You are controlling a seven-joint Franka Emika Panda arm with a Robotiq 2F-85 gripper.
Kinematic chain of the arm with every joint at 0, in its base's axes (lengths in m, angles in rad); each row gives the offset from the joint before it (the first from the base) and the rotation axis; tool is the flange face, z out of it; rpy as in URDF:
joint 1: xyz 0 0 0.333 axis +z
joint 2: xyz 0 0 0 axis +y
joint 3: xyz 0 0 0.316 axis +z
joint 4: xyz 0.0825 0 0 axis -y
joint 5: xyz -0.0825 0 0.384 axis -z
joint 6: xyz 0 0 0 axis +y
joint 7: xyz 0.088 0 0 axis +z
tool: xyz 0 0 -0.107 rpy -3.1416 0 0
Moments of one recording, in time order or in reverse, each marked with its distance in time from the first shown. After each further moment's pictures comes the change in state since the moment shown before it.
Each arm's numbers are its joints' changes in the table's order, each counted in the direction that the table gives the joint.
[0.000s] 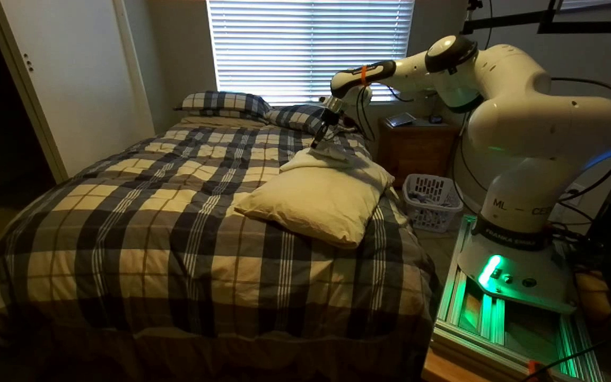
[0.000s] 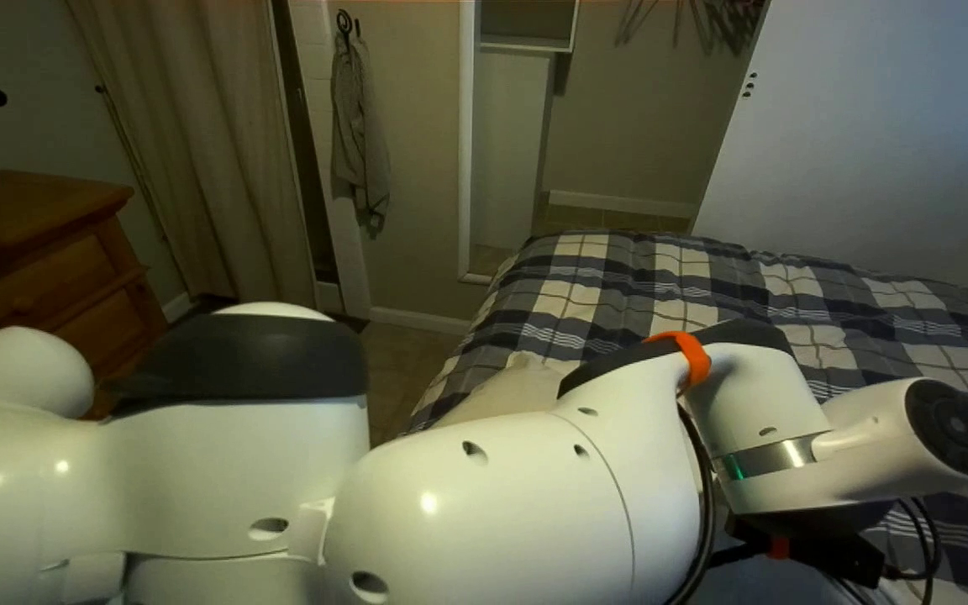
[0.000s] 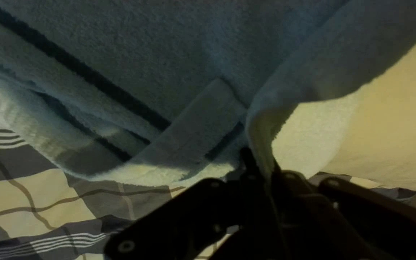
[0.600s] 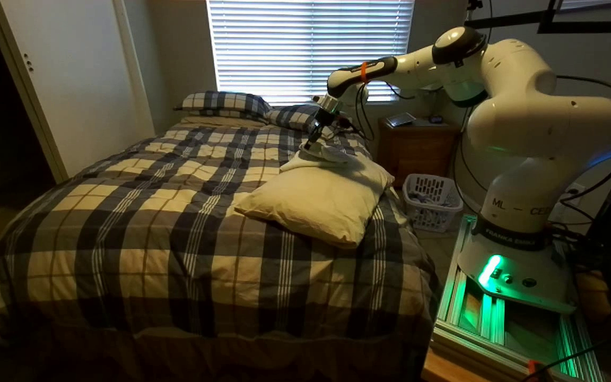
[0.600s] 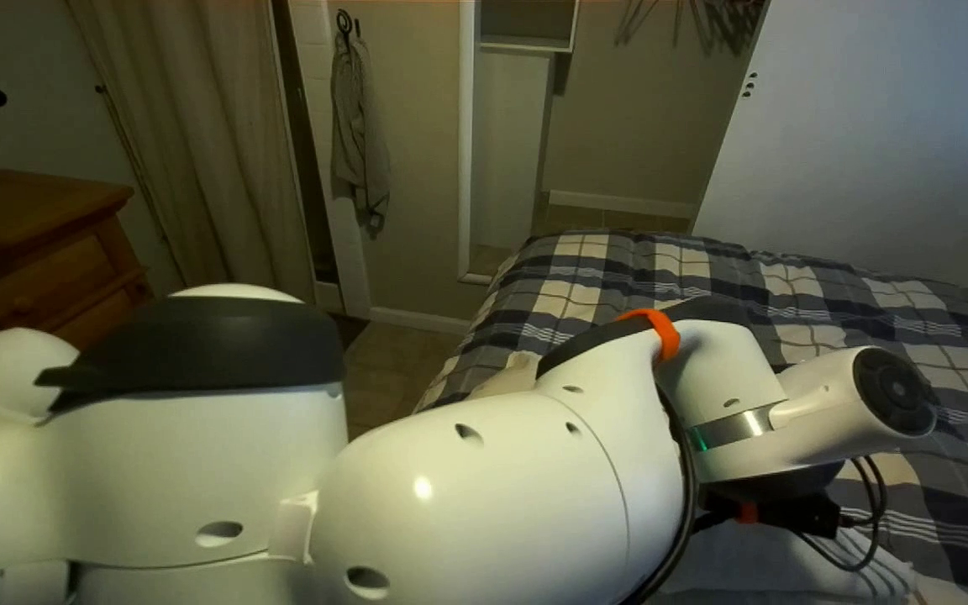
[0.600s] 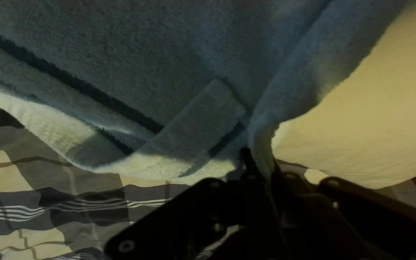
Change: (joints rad) arm -0.046 -0.042 0.059 -0.160 0.000 -0.041 0.075
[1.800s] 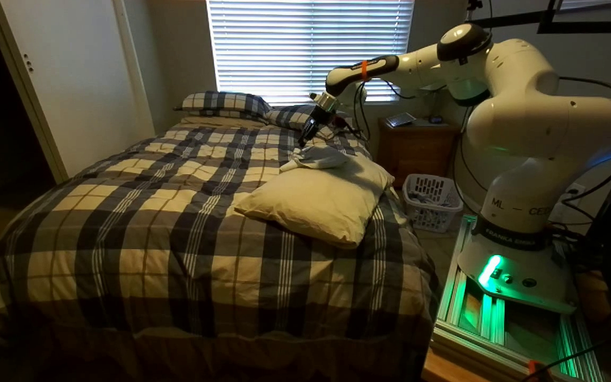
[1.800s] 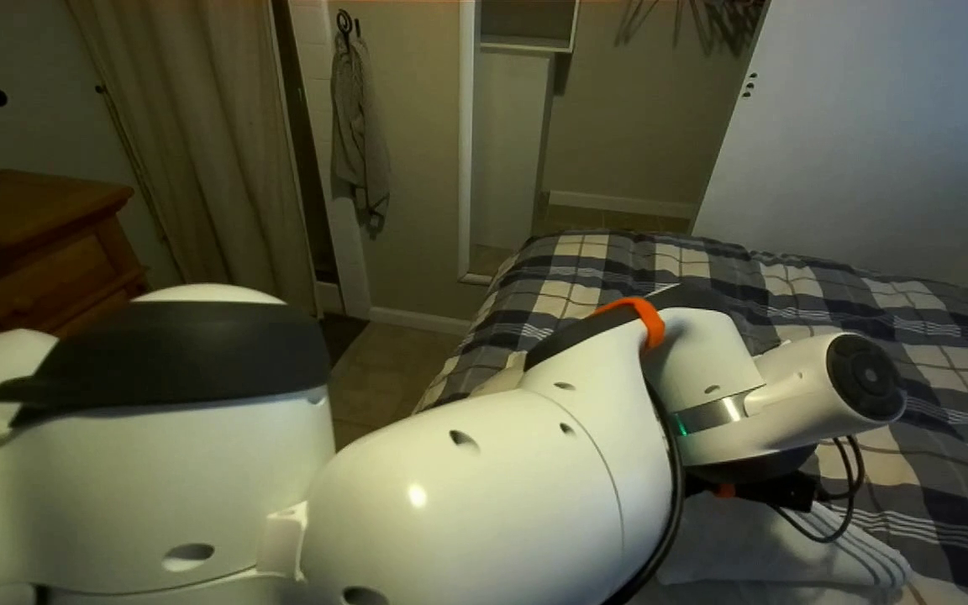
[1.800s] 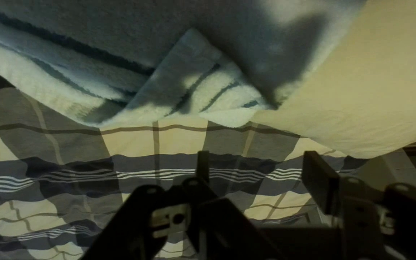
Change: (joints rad) arm -0.037 -0.002 0.062 -0.080 -0.010 -0.067 -0.028
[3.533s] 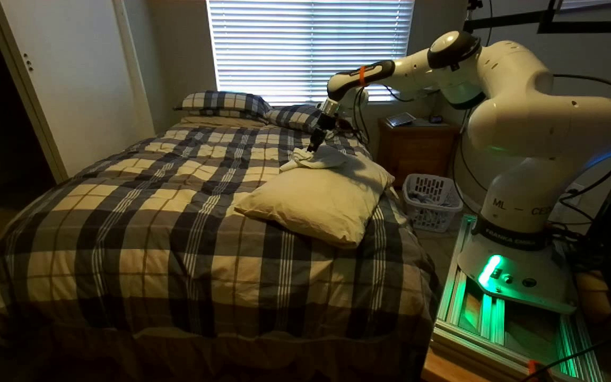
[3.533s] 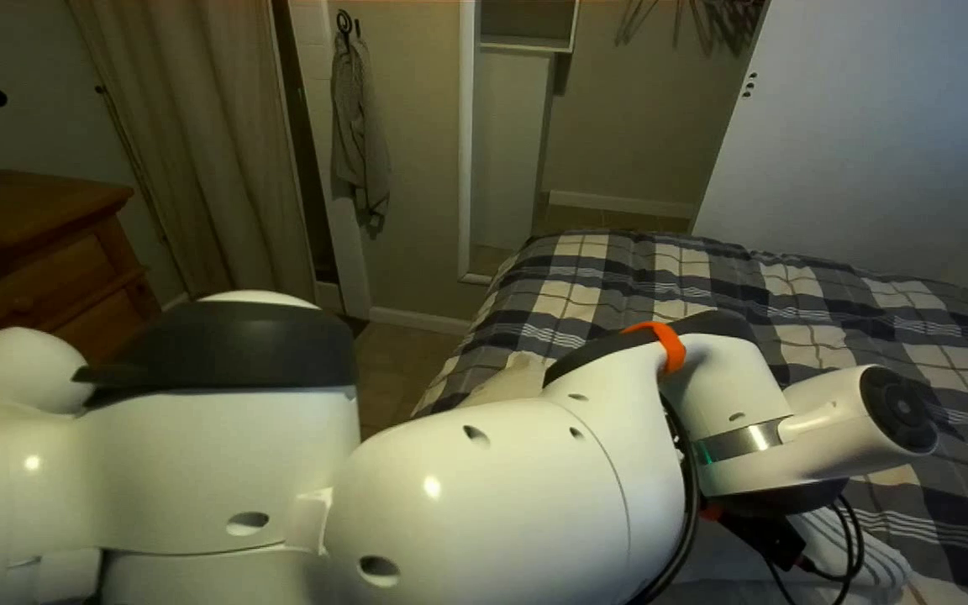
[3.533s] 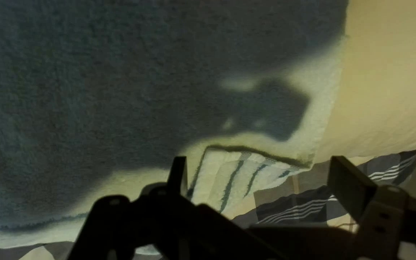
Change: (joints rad) arm 0.070 0.018 -0.114 0.135 0.001 0.137 -0.384
